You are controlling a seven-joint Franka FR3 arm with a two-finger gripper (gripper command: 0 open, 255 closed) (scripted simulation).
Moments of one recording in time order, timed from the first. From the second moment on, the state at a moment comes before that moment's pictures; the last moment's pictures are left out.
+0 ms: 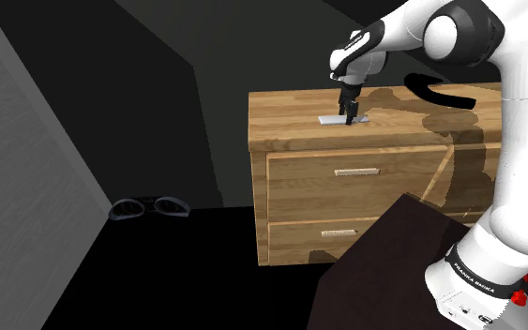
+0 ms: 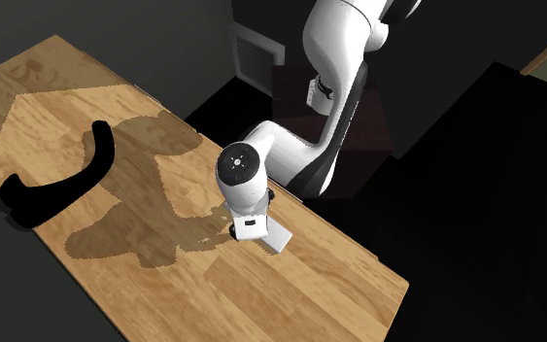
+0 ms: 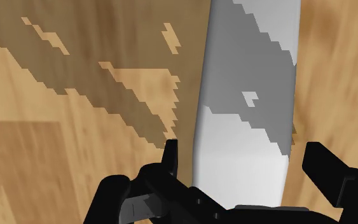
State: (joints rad) arm -0.09 0.47 -0.44 -1.73 0.24 2.15 -1.54
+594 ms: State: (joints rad) arm -0.09 0.47 -0.44 -1.73 0.24 2.15 -1.54
